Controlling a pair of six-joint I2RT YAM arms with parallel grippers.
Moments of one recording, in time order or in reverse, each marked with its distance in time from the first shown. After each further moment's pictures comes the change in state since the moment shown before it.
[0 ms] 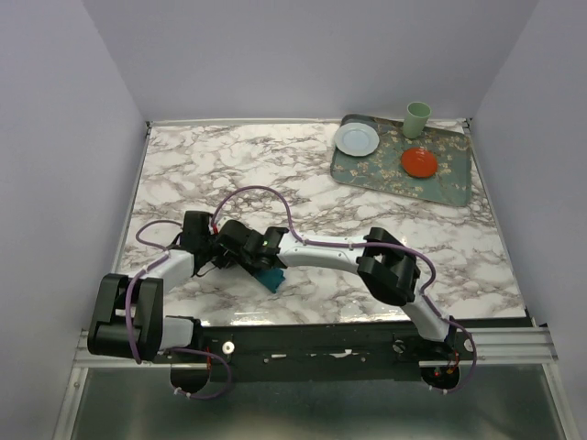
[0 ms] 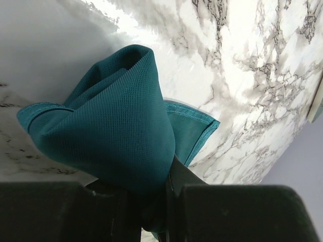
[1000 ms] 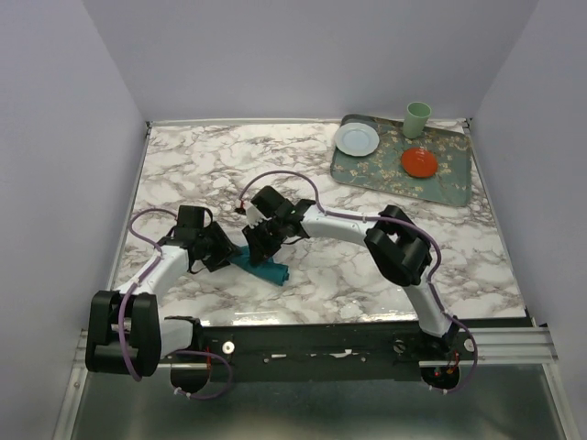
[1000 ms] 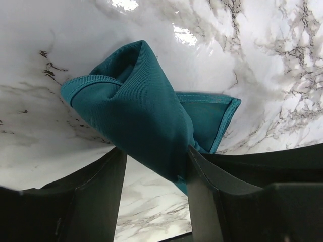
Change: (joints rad) left arm 0.040 -0.087 0.109 -0.291 -0.077 0.237; right arm -0.245 -0.023 -0.121 0.138 -0.645 0.056
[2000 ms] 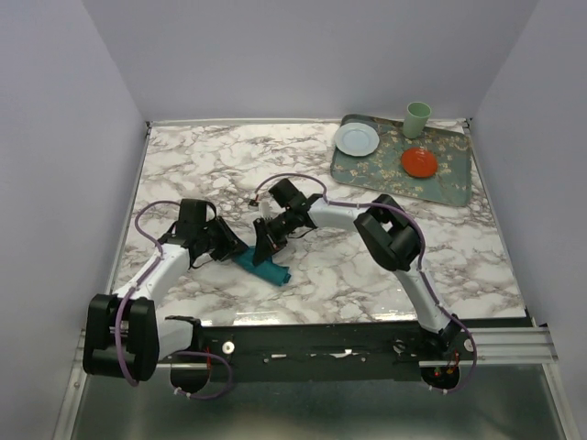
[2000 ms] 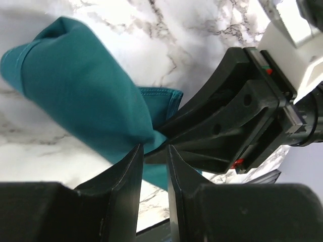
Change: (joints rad) left arm -0.040 -0.036 0.040 0.027 0.124 -0.027; right arm -0.148 0.140 -0.008 0.139 -0.492 0.139
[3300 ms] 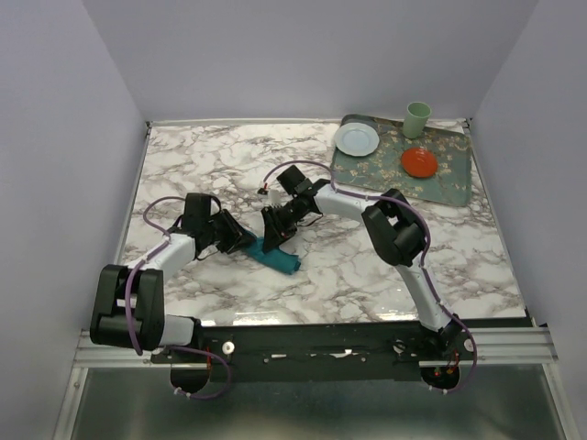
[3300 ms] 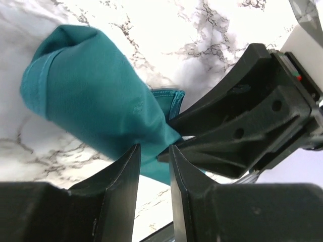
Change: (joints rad) left arm -0.007 0.162 0.021 0.185 0.068 -0.053; right arm -0.069 0.008 0.109 -0.219 0.058 -0.113
